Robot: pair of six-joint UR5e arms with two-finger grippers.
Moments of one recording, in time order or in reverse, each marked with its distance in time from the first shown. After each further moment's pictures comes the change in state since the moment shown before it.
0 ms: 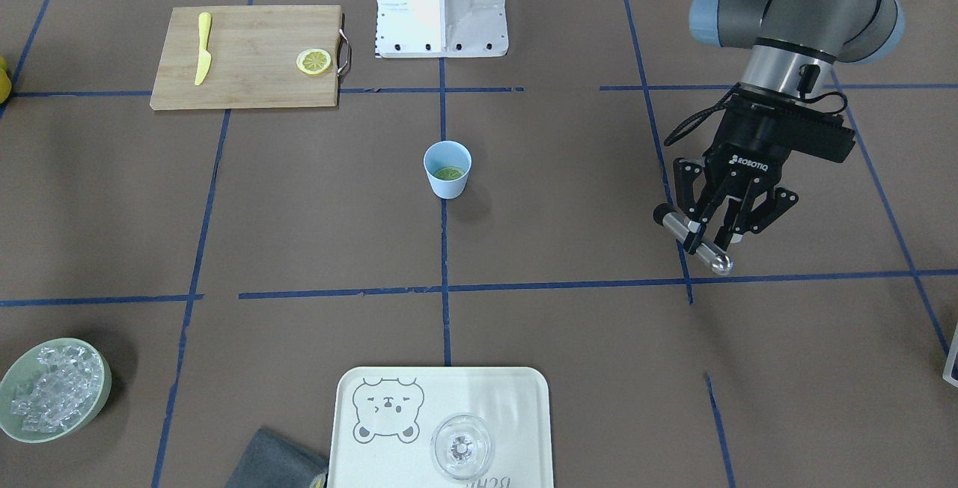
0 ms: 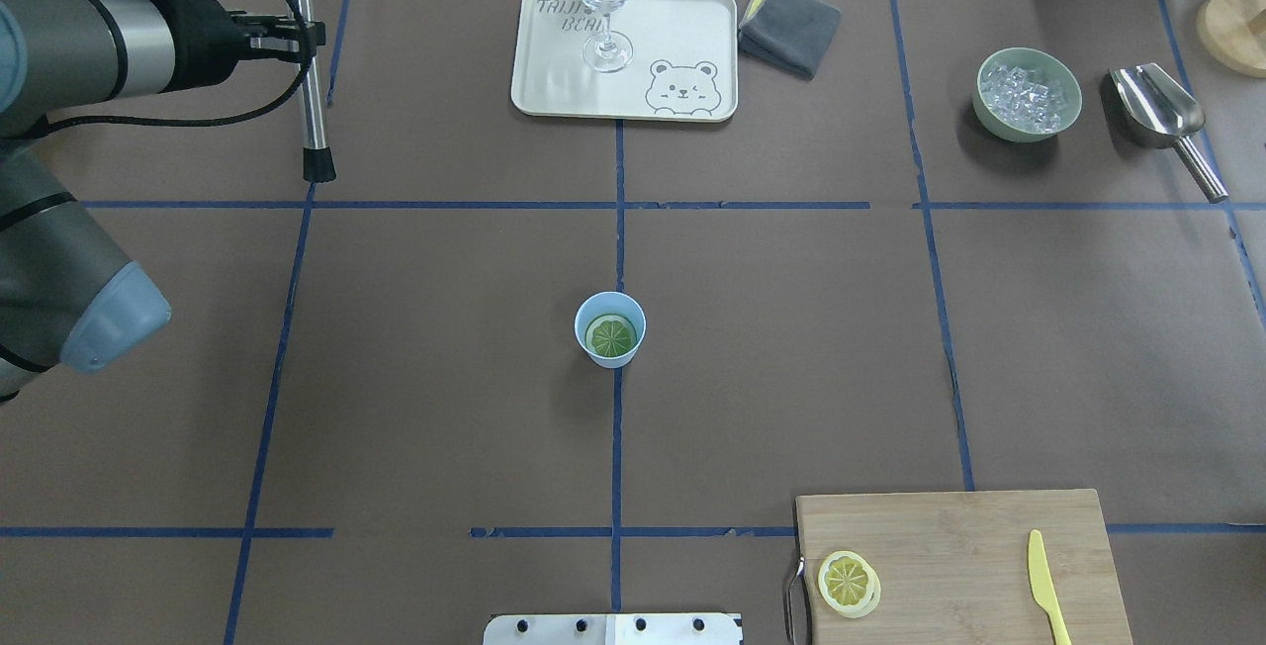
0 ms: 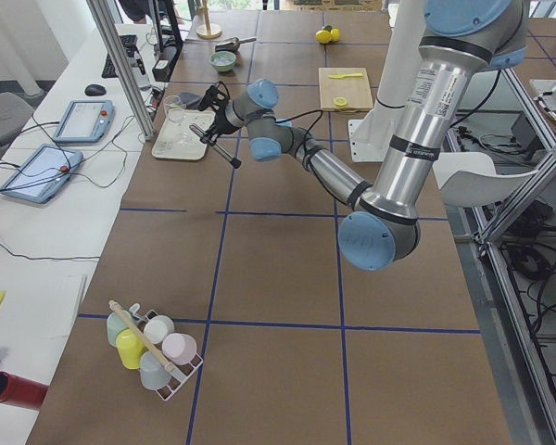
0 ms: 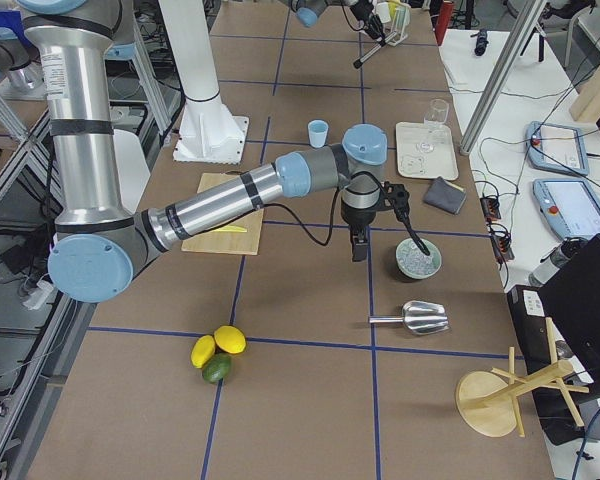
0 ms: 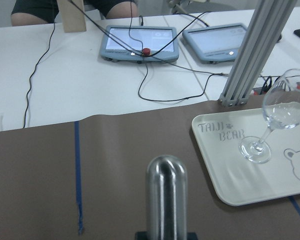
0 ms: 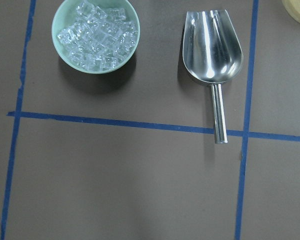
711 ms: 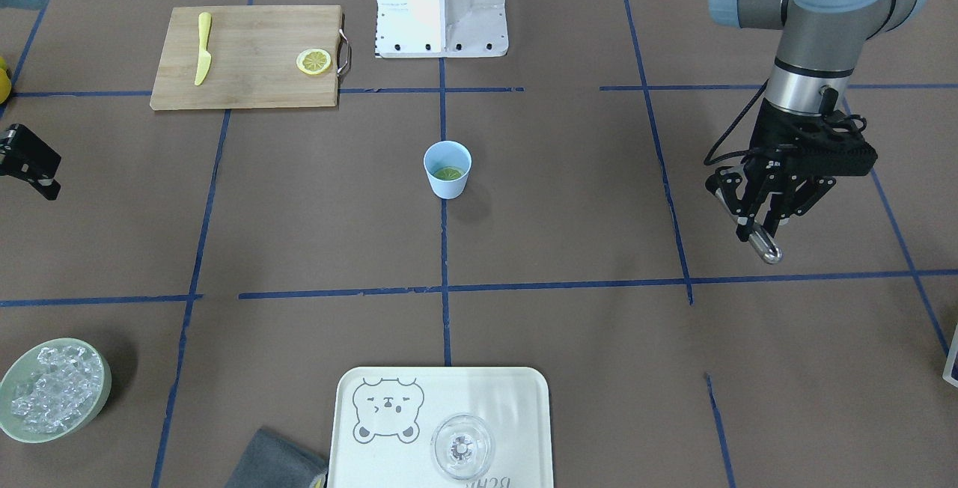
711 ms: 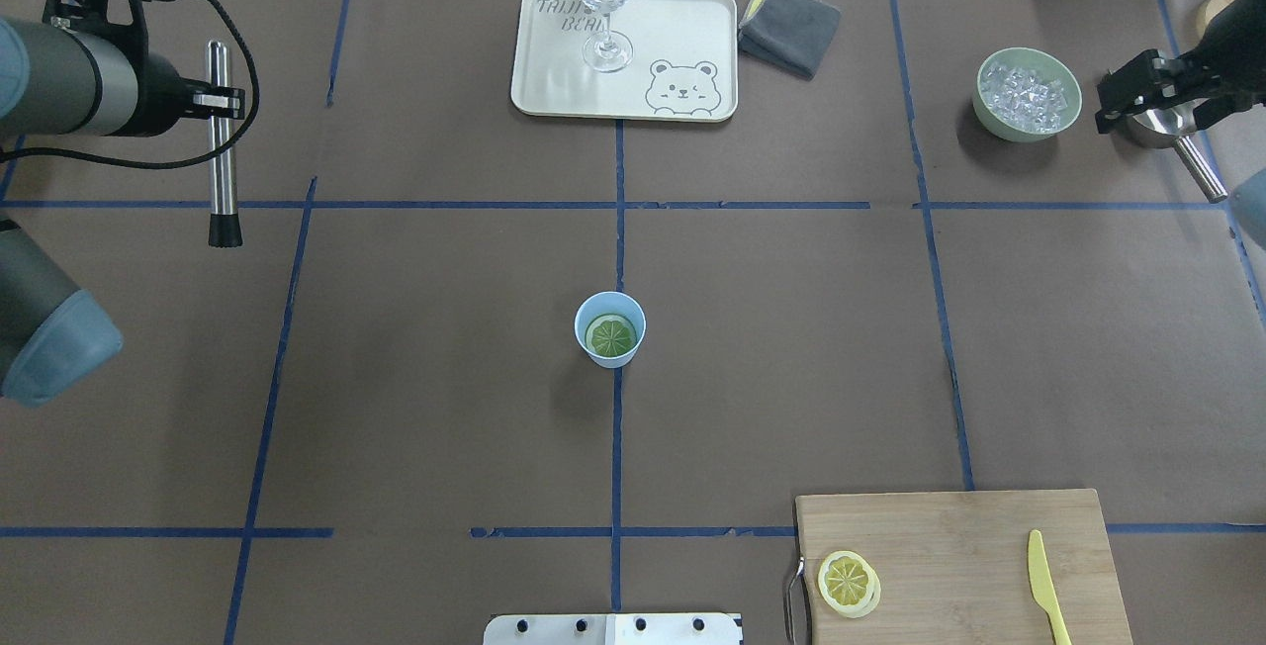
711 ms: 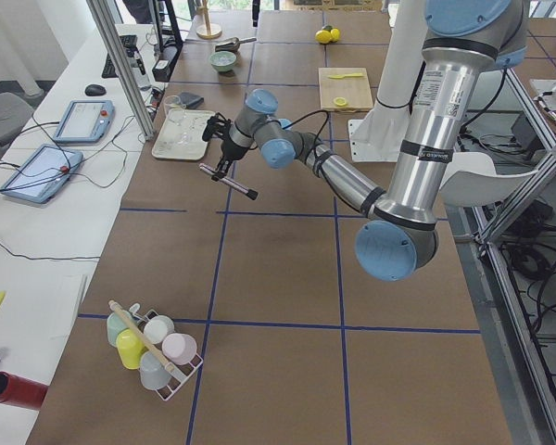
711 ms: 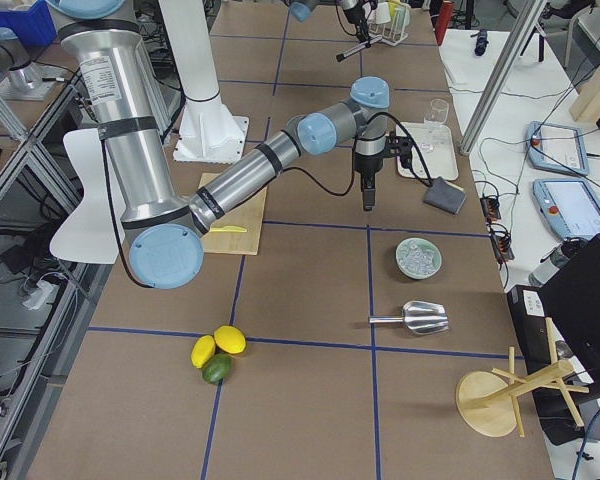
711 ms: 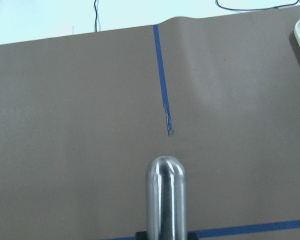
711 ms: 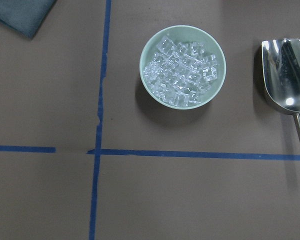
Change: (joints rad) left arm -0.004 0.065 -0.095 0.422 -0.013 0.007; right arm -0.204 0.175 0.040 0.000 -0.096 0.342
